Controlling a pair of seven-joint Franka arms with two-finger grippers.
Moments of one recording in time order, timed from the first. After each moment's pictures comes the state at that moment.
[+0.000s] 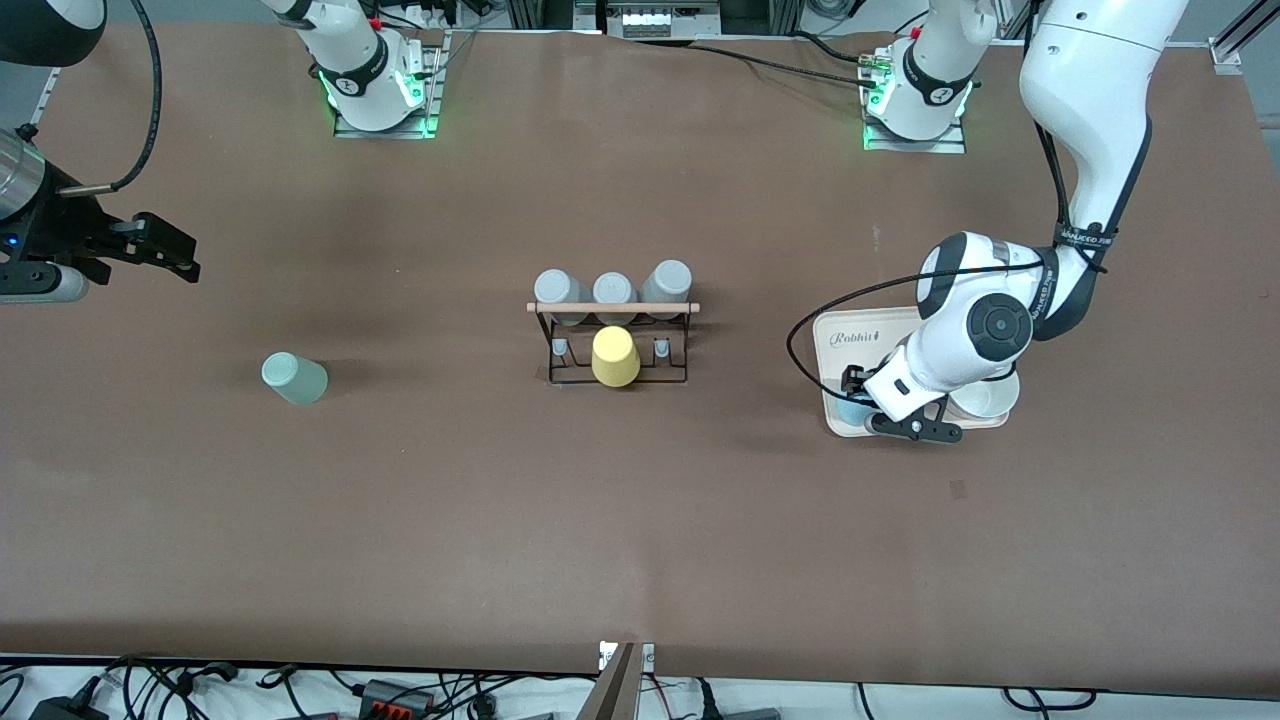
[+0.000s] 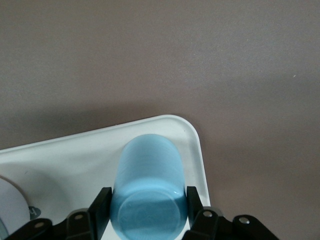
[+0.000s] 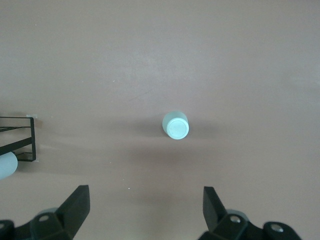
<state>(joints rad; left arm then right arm) -0.04 0.50 -0.21 -1.90 0.02 2.35 -0.14 0.05 0.07 0.00 -1.56 -0.03 1.63 0.00</state>
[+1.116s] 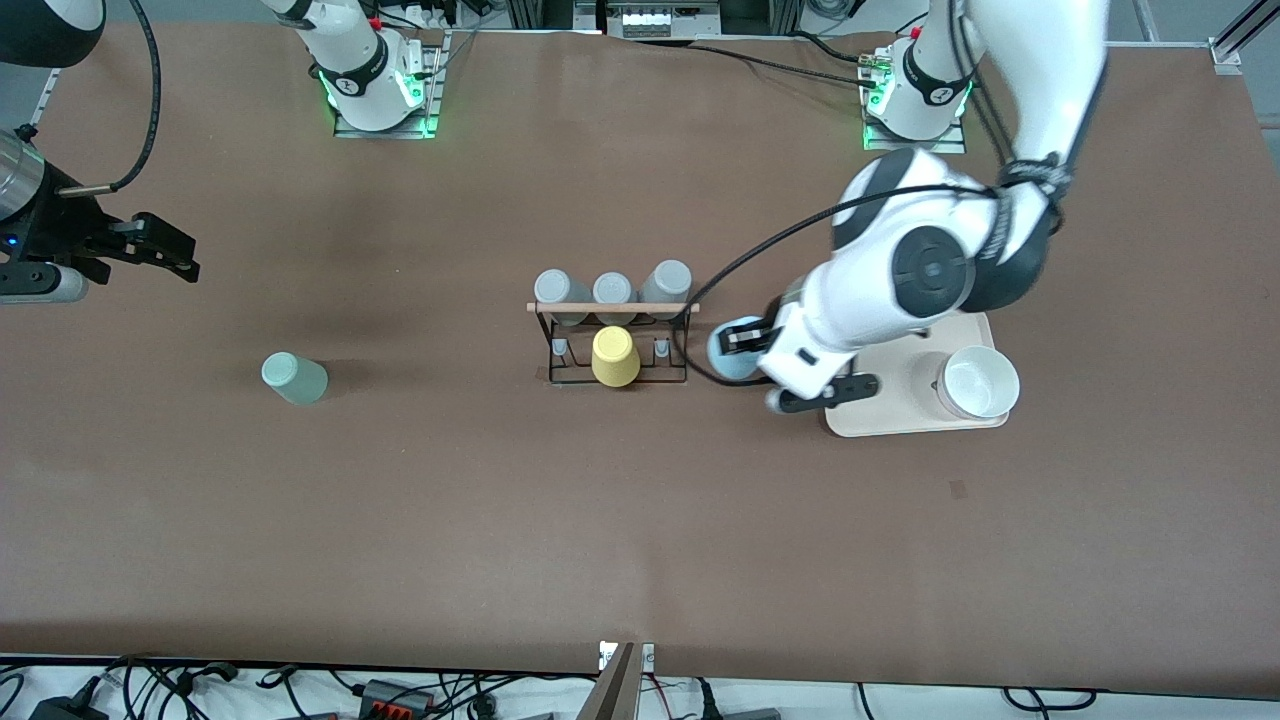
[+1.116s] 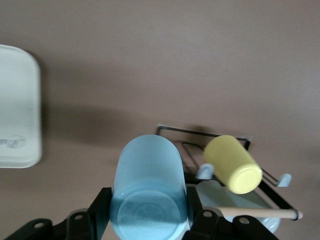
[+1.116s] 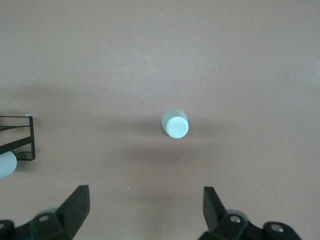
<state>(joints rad) -0.31 0.55 -0.23 -1.35 -0.22 1.87 -0.69 0.04 0.07 0.00 -1.57 -0.03 1.63 0.00</state>
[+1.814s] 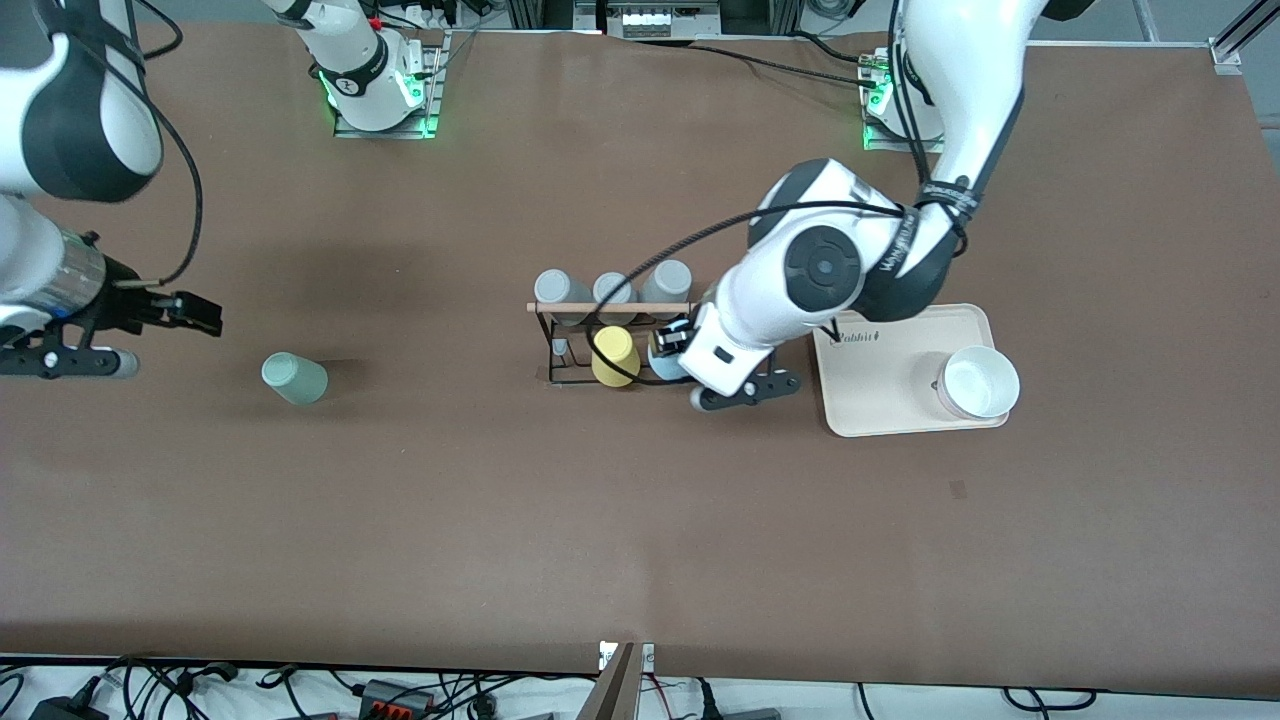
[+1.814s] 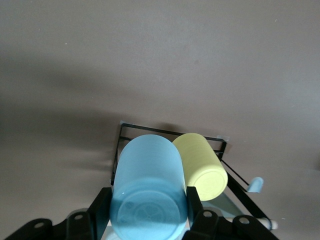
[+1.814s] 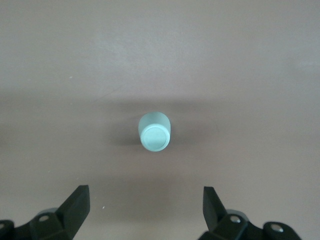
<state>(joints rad) -0.42 0.64 -0.22 -1.27 -0.18 1.92 -0.78 -0.01 0.19 -0.02 -1.72 -0.08 1.84 0.00</state>
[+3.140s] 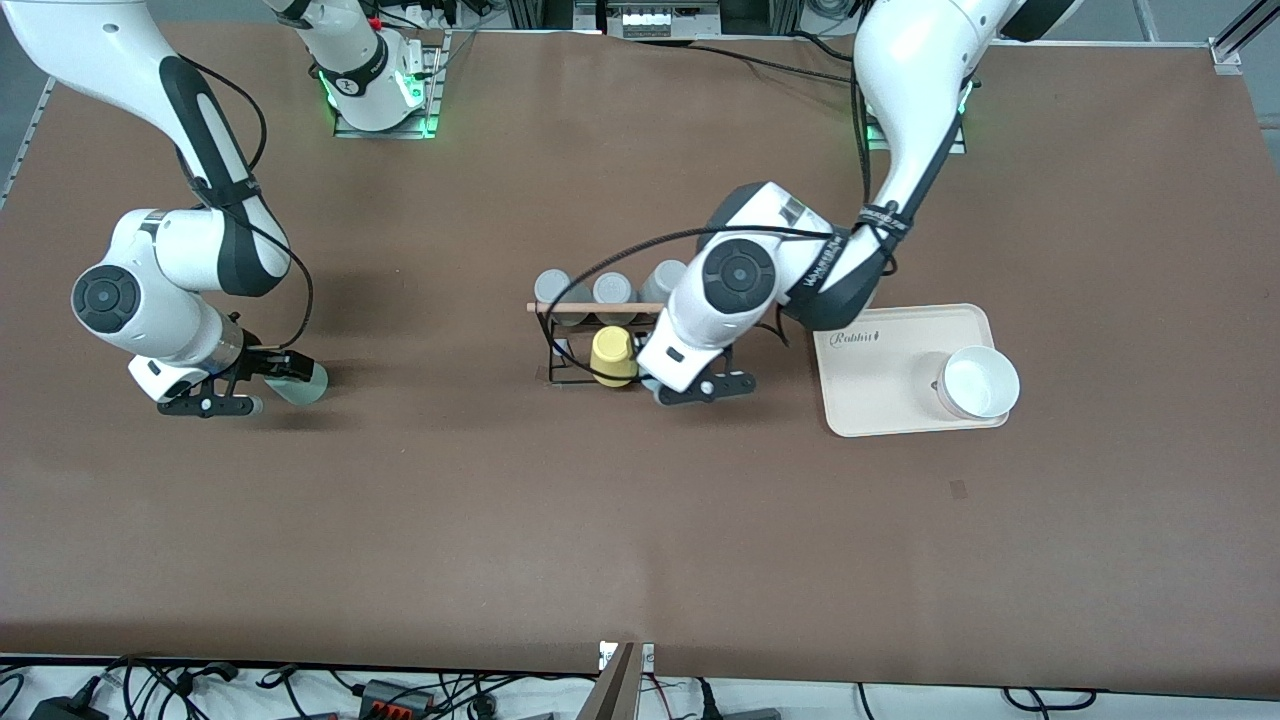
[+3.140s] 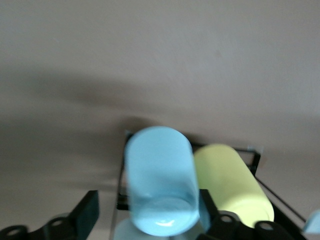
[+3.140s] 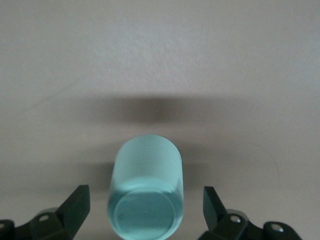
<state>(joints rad) -0.47 0.70 -0.19 -1.30 -0.09 1.99 -0.81 -0.04 0.41 -0.02 -2.04 -0.08 2.40 -0.01</state>
